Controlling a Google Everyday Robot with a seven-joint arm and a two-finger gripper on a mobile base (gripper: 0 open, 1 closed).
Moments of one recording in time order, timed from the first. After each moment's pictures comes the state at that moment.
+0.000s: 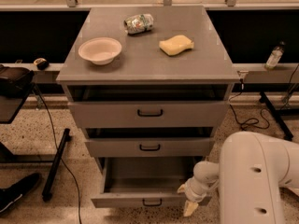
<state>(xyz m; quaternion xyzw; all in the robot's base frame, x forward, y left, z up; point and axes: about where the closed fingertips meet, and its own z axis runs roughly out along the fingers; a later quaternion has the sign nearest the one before) 0.481 -0.172 0.221 -0.75 0.64 0.13 0.10</state>
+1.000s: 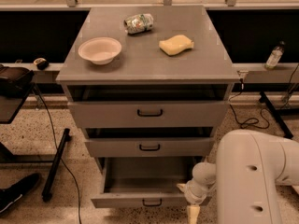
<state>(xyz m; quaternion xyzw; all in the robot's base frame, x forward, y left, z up) 0.464 -0.169 0.223 -0.76 0.63 0.14 0.08</state>
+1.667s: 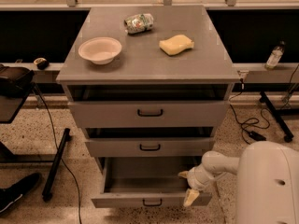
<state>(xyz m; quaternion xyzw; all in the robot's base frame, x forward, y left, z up) 0.521 -0.171 0.253 -0.72 0.66 0.15 0.16</state>
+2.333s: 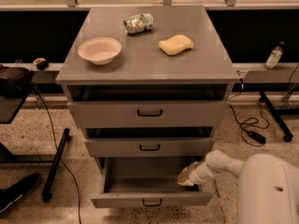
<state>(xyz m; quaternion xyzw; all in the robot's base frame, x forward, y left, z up) 0.579 -0.169 0.237 -0.65 0.71 0.17 0.24</state>
